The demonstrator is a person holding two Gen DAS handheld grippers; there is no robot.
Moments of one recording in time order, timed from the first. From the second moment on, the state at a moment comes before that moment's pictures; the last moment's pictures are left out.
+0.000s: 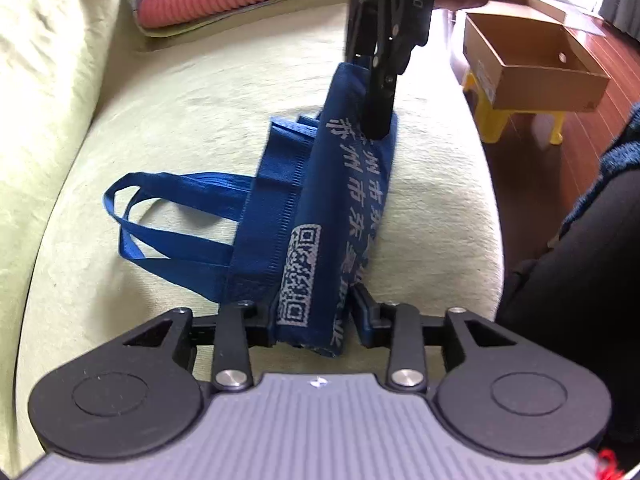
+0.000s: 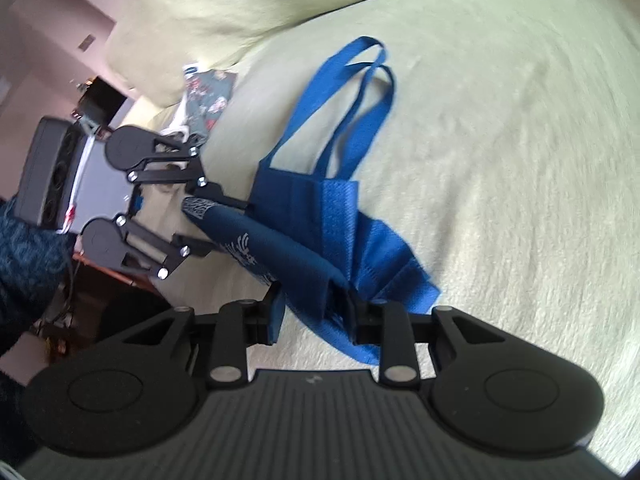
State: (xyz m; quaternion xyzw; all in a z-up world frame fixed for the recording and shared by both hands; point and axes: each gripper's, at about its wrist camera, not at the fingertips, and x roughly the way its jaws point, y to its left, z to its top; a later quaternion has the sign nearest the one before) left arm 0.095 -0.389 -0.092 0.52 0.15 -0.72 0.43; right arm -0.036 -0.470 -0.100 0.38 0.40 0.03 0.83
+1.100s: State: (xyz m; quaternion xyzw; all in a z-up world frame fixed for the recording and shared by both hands) left arm 0.075 -0.393 -0.092 0.45 0.18 -0.64 0.60; right arm -0.029 -0.451 -0.090 0.38 0.37 -0.16 0.83
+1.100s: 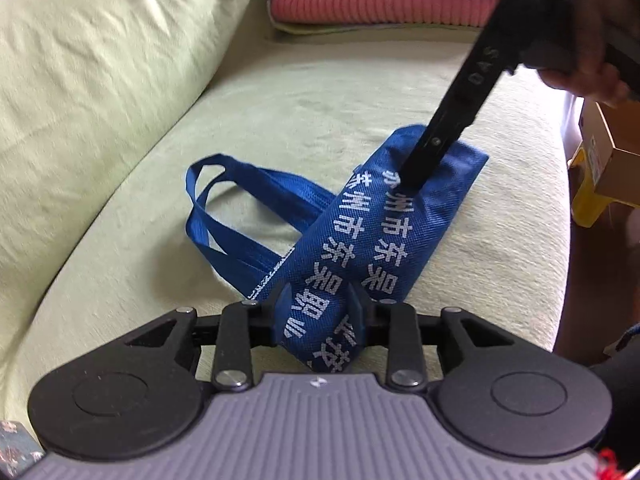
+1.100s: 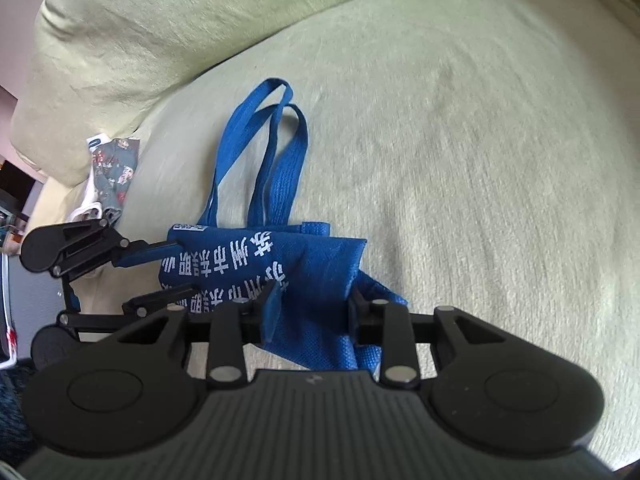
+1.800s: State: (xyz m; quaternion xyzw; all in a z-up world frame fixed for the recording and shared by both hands) left arm 0.074 -0.410 -0.089 0.45 0.24 -0.61 0.61; right arm -0.003 -0.396 -0.078 0.16 0.37 -0.21 0.89
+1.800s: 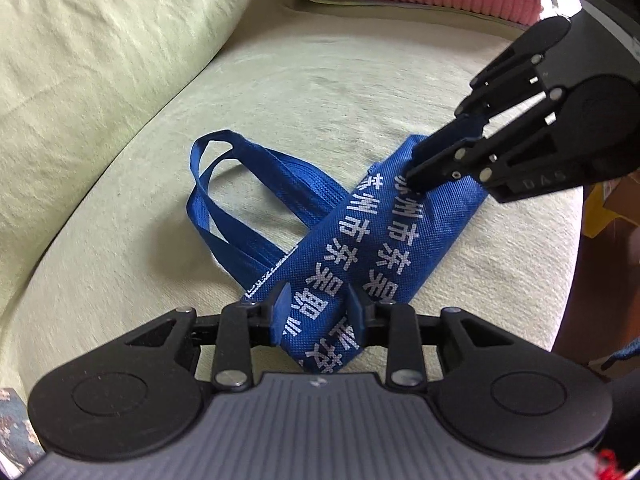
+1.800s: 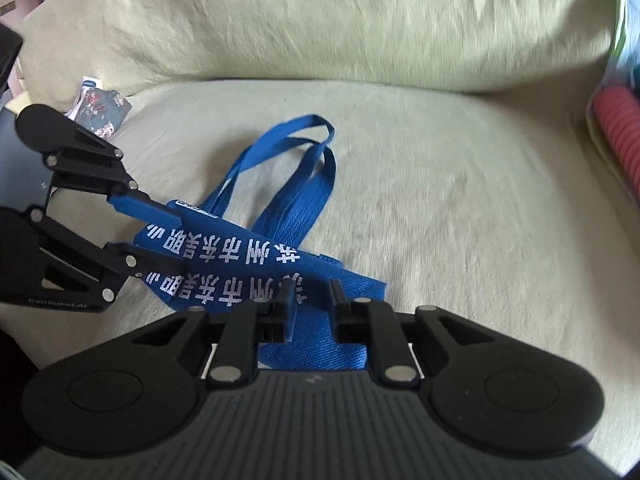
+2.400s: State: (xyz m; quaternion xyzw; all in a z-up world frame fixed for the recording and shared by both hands) left arm 0.053 -0.385 -0.090 0.48 0.14 -0.62 0.61; right arm -0.005 -0.390 -0.080 0.16 0.37 -0.22 0.89
